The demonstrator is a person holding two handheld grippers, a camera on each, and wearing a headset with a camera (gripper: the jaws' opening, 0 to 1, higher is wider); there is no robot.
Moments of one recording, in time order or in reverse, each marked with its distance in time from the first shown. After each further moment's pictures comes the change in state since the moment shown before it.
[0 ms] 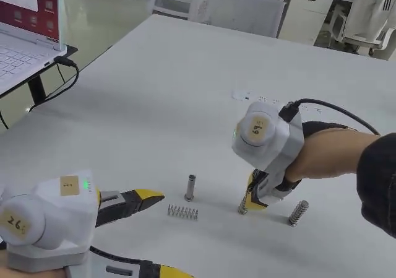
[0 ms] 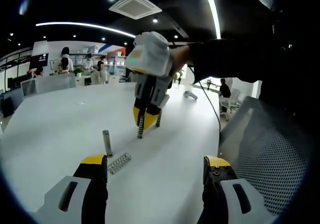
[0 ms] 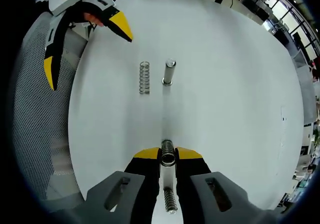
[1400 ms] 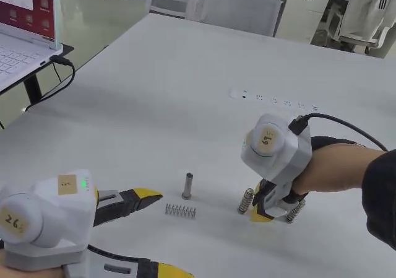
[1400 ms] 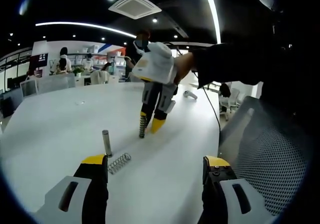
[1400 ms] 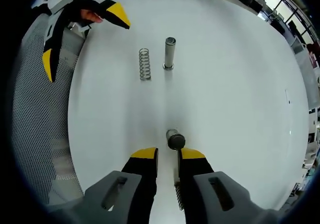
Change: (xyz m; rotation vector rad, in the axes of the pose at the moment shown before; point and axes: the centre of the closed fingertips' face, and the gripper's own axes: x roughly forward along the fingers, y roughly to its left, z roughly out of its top) left arm 0.001 0.000 0.000 0.002 0.000 -0.002; right arm 0.008 0.012 -0.023 0.090 -0.011 0.023
